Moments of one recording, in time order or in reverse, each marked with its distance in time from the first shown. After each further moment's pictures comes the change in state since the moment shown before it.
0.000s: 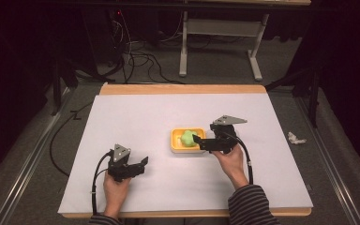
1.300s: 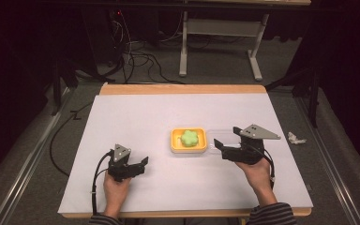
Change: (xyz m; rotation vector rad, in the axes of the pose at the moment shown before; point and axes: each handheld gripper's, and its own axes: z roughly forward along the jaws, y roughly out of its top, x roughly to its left) left arm 0.000 0.000 0.000 0.003 0.002 0.002; right arm -0.006 -0.019 -0.079 -0.137 -0.104 -0.057
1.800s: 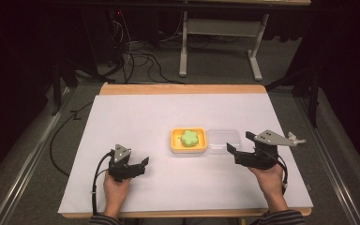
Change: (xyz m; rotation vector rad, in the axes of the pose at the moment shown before) left arm -0.002 -0.001 -0.001 -0.003 -0.017 0.012; right arm -0.021 -0.018 -0.026 0.004 -0.036 0.023
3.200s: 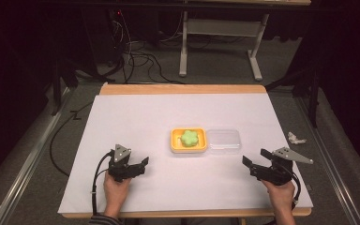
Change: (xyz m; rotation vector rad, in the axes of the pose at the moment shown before) left arm 0.001 0.000 0.000 0.001 0.007 -0.005; right arm -0.033 -0.062 -0.020 0.045 -0.054 0.172
